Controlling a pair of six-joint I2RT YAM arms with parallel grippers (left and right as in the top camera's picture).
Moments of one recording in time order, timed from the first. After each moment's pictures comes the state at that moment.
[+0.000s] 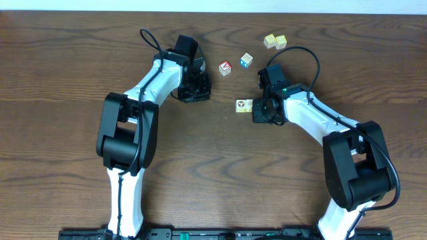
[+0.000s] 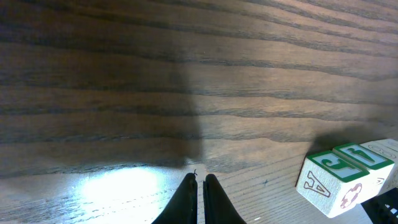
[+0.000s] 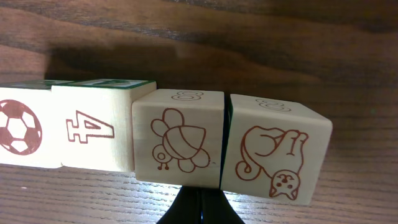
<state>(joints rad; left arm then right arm) -0.29 2.23 1.65 -0.78 0.42 -0.40 0.35 1.92 1.19 -0.57 -0.03 0.36</state>
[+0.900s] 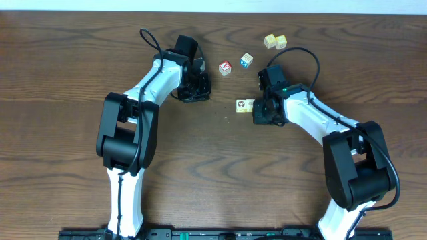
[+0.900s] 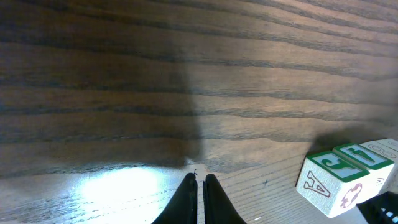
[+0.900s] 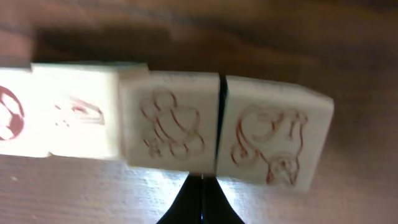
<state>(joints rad) -0.29 2.23 1.65 -0.78 0.42 -0.40 0.35 1.92 1.19 -0.61 -0.03 0.36</state>
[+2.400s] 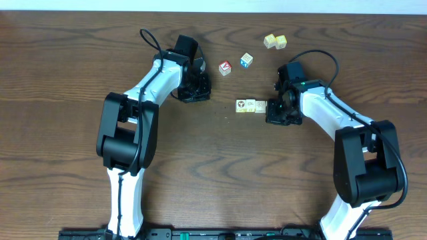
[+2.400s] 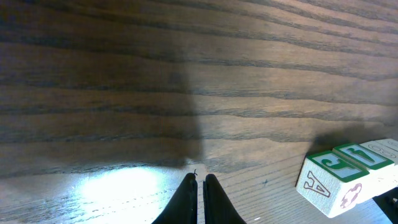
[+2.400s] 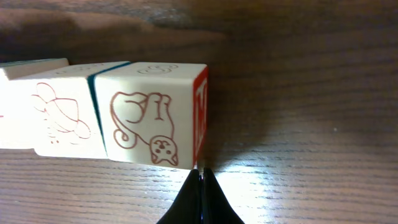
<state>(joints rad) -0.29 2.23 1.65 -0.78 0.42 -0.40 0.23 1.92 1.20 -0.69 -0.13 0.34</state>
